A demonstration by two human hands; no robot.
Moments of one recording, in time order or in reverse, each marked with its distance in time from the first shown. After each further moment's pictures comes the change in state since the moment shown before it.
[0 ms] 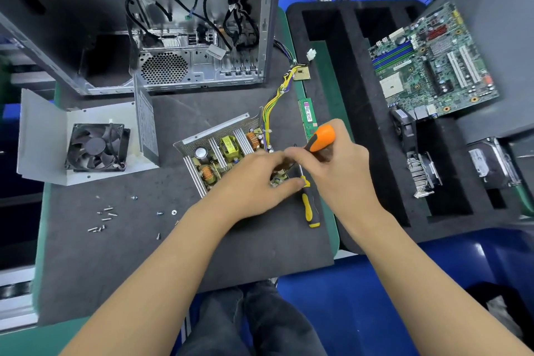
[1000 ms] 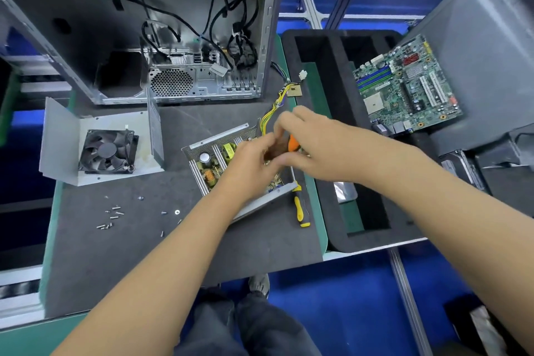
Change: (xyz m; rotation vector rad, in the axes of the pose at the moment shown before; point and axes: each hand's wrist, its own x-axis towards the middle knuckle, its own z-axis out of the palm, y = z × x) left_hand 0.008 0.009 -0.006 -0.358 0.351 0.176; right_hand 0.041 -0.083 -0.042 -0.827 -0.741 -0.334
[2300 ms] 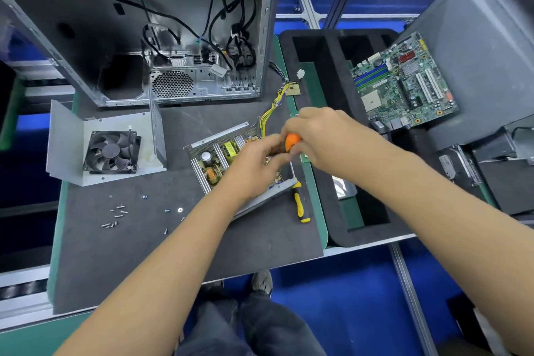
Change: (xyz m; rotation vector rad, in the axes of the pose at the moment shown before) left_hand -0.001 0.008 -0.002 -0.114 -0.115 -0.049; right_hand -0.008 -0.001 -0.002 -0.116 0.087 0.004
